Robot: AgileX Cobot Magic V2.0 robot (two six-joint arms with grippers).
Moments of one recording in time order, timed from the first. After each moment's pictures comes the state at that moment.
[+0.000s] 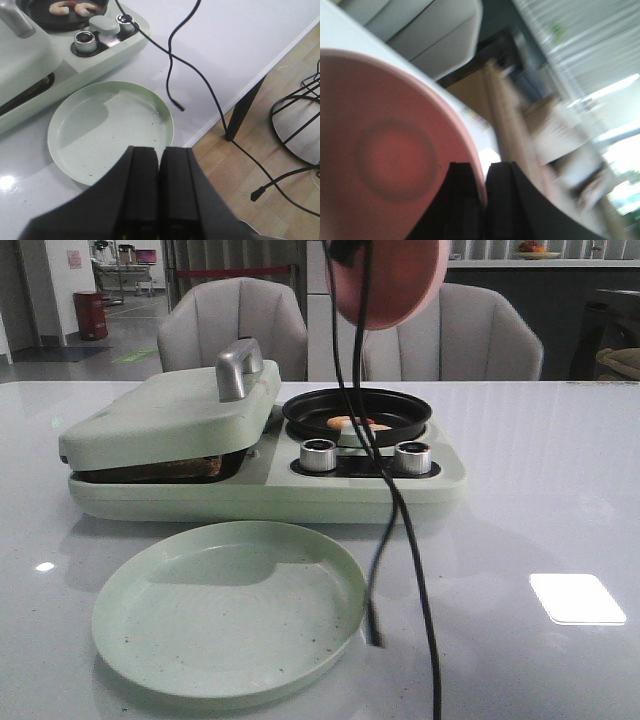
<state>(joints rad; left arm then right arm) -0.83 0.61 -0.61 -0.07 0.64 -0.02 0.67 2.09 -2.00 -1.32 1.19 0.59</state>
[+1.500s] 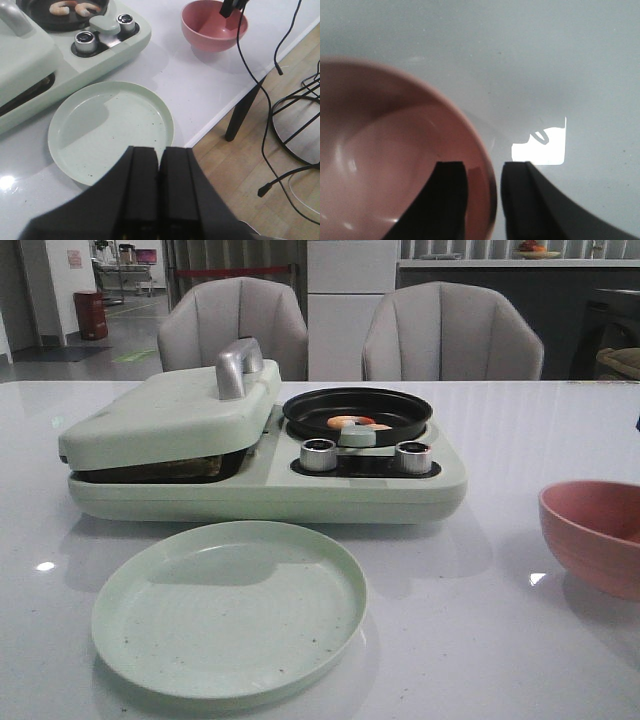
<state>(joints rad) -0.83 0.61 -0.61 -0.07 0.64 -0.02 -0.11 1.65 -1.02 0.09 0.79 0.01</state>
